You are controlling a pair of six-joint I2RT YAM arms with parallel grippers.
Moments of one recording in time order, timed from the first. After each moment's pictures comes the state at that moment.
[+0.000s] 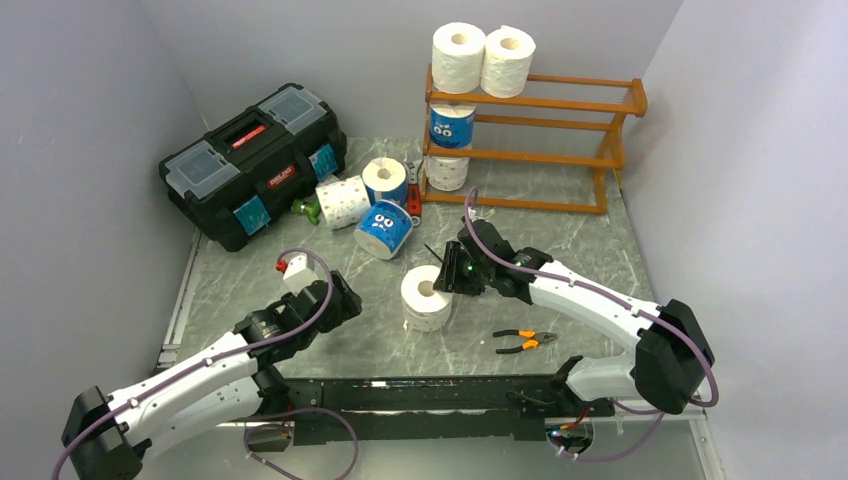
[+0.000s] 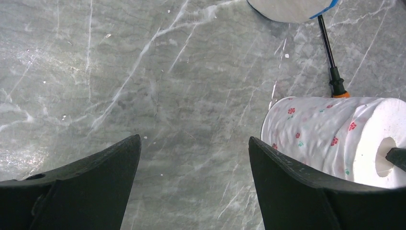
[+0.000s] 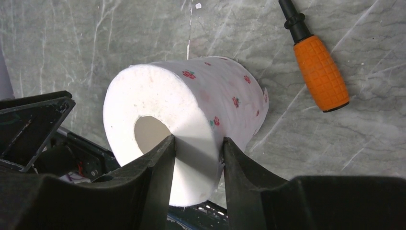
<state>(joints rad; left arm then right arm) -0.84 0.73 0.44 -0.52 -0.48 -1.12 0.77 1.29 0.87 -0.43 -0.02 0.79</state>
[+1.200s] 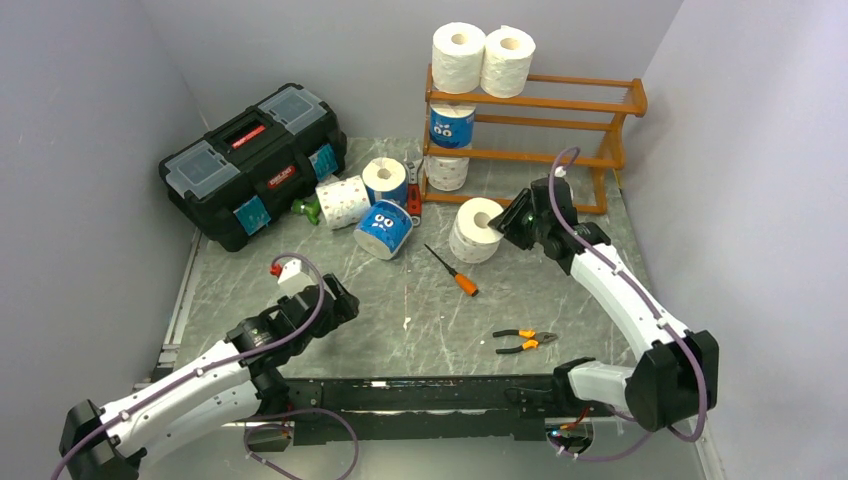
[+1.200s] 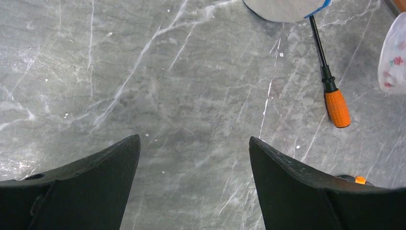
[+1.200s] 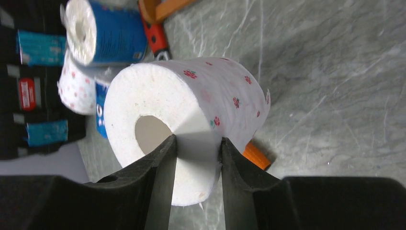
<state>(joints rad) -0.84 0.65 0.41 -0.53 -0.48 -1.12 0.31 1.20 0.97 -0.46 -0.03 0.88</state>
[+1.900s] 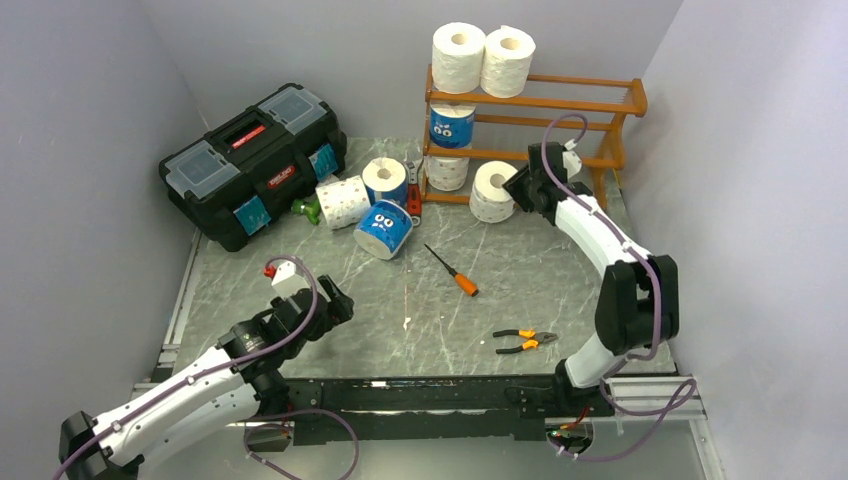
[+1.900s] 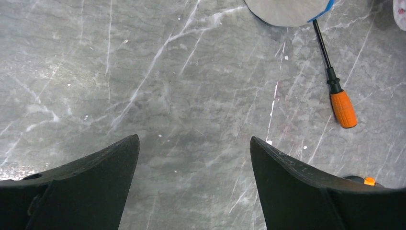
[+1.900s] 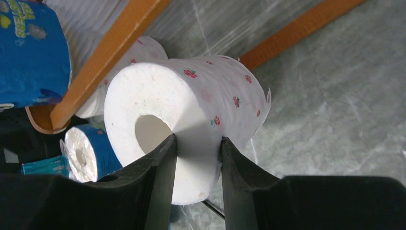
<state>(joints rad) -0.84 0.58 0.41 -0.58 -0.50 -1.08 0.20 1.58 1.21 -0.33 0.15 0.97</state>
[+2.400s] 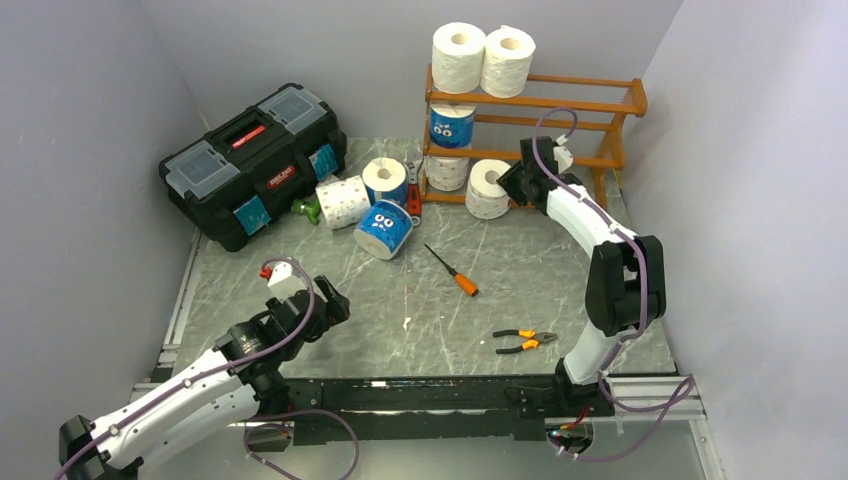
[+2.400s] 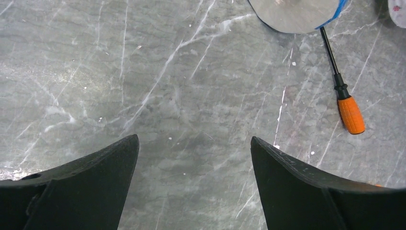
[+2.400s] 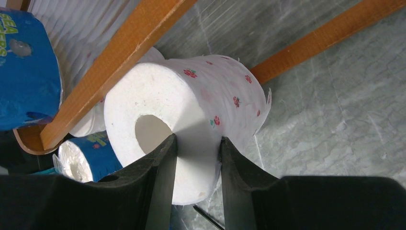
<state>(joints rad) -0.84 0.55 0.41 -0.62 -0.53 -1.07 0.20 1.72 1.30 -0.31 0.15 0.97</state>
